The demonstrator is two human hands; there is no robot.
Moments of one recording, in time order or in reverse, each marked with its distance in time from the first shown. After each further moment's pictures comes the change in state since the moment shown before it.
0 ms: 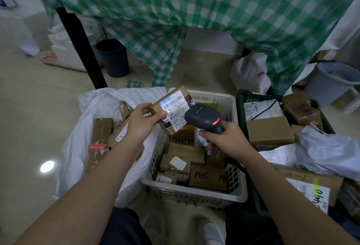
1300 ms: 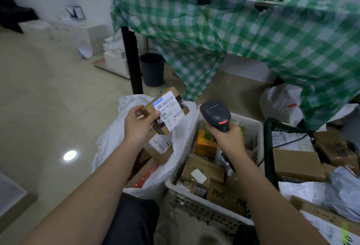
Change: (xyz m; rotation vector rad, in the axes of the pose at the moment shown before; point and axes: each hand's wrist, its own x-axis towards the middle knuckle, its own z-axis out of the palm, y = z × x) left_hand -0.027 0.018 -0.091 -0.145 0.377 0.047; right_hand 0.021 -0.050 0.063 0.135 0.170 -0.084
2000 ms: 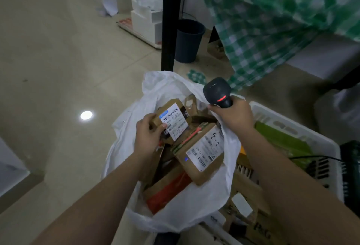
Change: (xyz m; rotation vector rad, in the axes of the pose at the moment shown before) left_hand 0.152 -0.185 -0.061 0.293 0.005 -0.045; right_hand 0.147 0.007 0.192 -0.510 -0.167 -0.133
